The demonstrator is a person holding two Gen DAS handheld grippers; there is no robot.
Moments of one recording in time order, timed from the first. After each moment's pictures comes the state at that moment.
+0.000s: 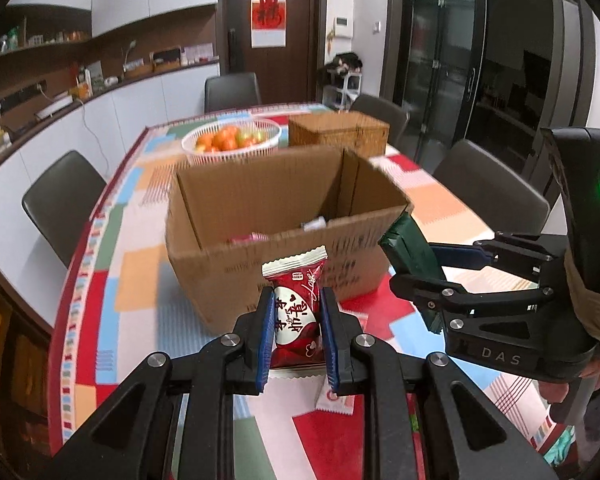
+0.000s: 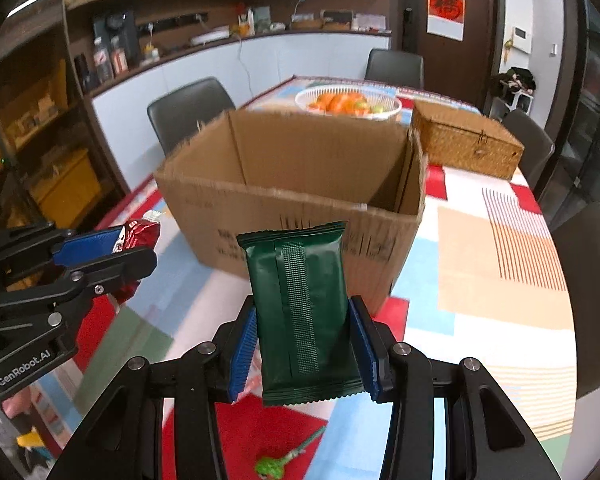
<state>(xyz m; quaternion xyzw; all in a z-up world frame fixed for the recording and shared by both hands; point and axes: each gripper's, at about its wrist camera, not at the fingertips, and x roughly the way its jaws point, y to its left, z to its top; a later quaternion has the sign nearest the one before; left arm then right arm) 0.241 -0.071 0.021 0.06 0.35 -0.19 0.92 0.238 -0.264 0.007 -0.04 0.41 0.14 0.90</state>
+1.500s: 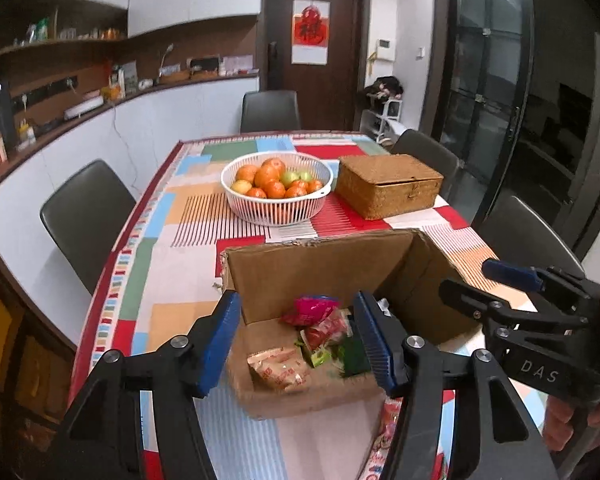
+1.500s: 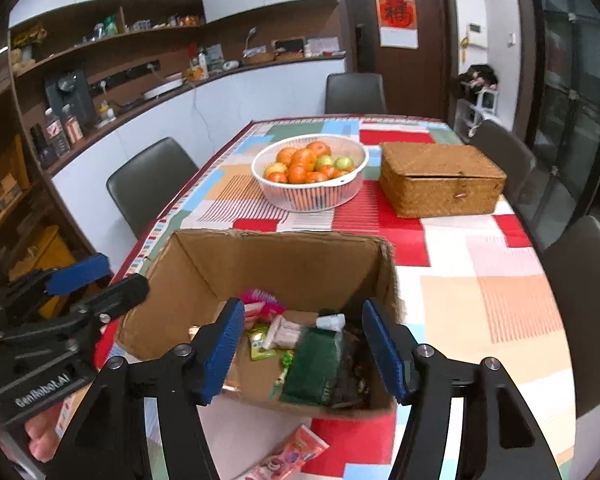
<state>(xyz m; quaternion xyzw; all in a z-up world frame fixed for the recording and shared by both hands) 0.329 -0.055 0.052 0.04 0.33 -0.13 0.93 0.332 -0.256 0.047 0.02 0.36 0.08 0.93</state>
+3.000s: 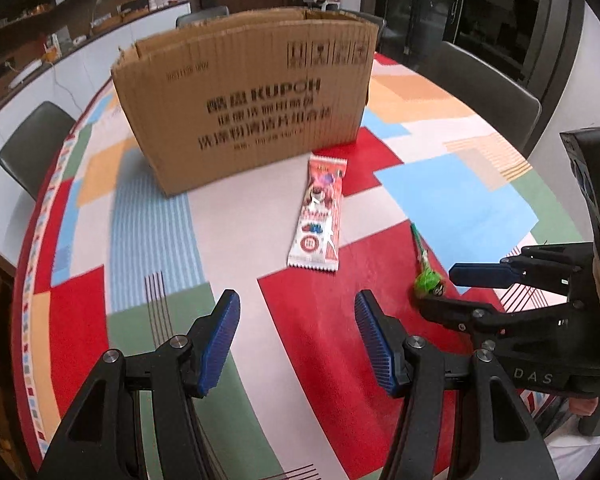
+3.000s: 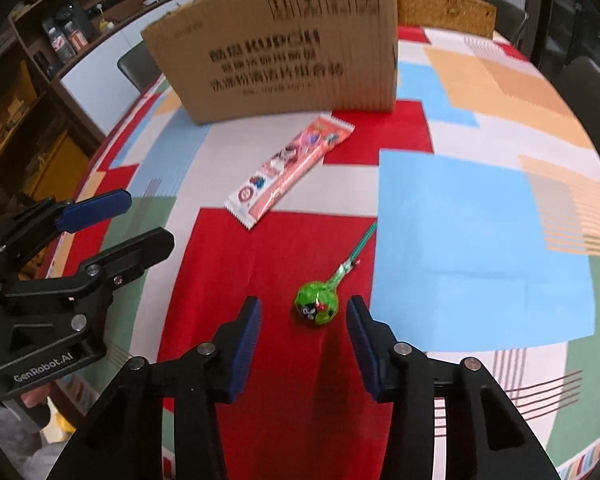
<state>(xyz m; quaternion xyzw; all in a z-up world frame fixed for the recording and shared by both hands) 0.177 -0.079 -0.090 0.11 0.47 -0.21 0.85 0.144 -0.259 -0.104 0.05 0.54 0.11 0.83</state>
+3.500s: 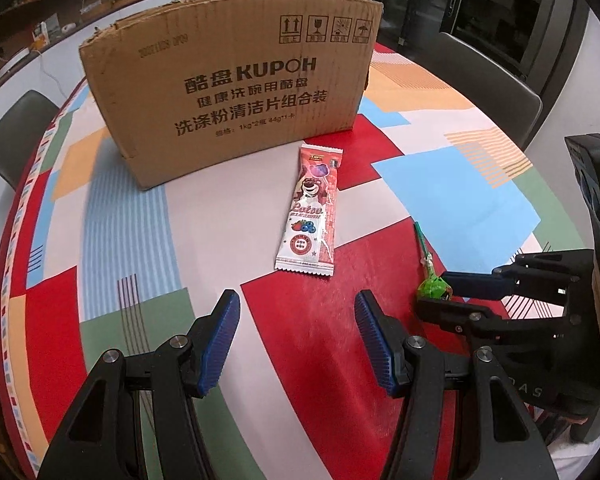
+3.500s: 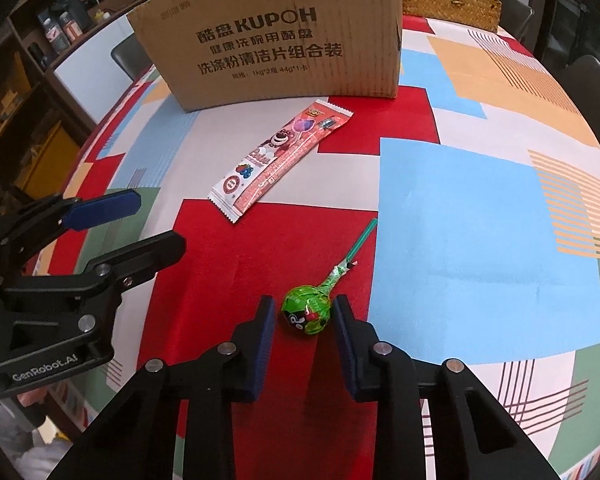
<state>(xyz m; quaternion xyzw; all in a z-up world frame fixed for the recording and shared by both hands) 0.197 -0.089 -0.108 0.10 0.49 -0.23 0.84 0.155 -0.257 -0.119 0.04 0.55 0.10 0.83</state>
